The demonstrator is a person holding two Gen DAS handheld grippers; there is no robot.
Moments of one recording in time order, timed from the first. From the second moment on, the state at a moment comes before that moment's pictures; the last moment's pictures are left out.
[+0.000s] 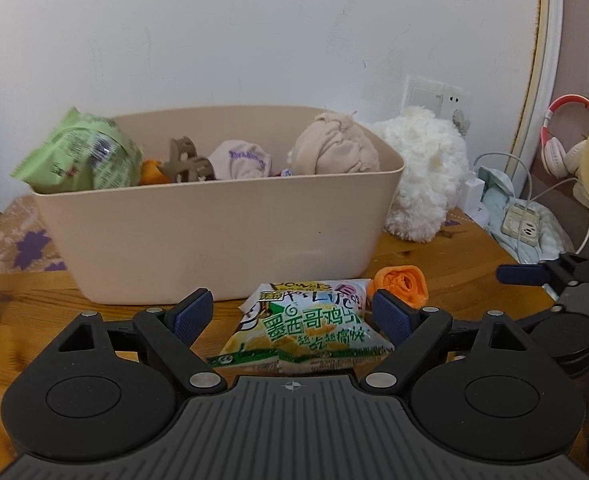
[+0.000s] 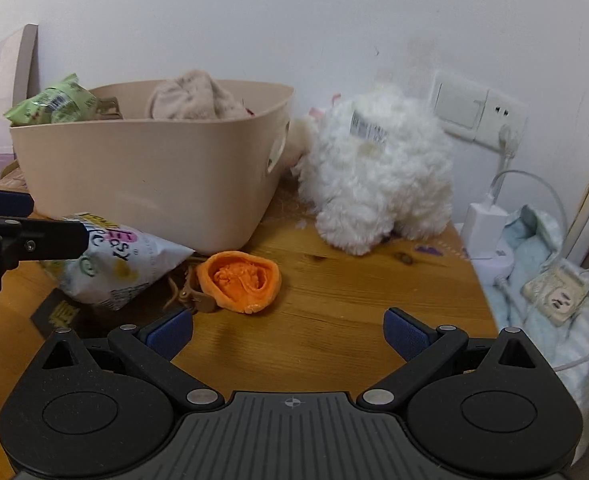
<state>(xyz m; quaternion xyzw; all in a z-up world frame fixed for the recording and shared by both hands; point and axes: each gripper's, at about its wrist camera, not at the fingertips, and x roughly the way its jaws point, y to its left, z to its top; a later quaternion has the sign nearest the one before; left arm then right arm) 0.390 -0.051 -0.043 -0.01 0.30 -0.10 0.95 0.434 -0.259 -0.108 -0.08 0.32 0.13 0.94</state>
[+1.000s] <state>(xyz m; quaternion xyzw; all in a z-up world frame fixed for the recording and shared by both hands) 0.428 -0.034 -0.080 -0.06 0.35 -0.15 0.92 0.474 -0.243 -0.122 -0.04 0.35 0.15 0.93</state>
